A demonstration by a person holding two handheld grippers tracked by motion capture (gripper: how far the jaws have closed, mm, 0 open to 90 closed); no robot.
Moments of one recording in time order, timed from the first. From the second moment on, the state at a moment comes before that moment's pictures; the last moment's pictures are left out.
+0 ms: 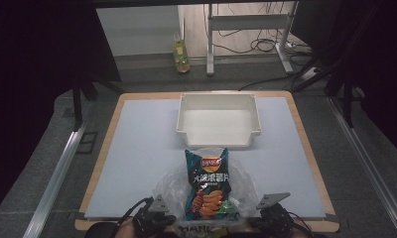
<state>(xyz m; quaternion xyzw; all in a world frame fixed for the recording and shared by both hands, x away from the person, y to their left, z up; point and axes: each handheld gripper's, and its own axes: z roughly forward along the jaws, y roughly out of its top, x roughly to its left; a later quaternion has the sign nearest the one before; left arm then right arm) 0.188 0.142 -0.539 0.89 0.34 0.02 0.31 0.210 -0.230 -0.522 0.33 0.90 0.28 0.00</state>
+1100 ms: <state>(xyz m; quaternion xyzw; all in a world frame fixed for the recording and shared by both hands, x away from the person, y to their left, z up) 0.191 0.141 -0.540 0.88 0.34 0.00 0.32 0.238 -0.239 -0.513 0.37 0.88 0.30 0.07</state>
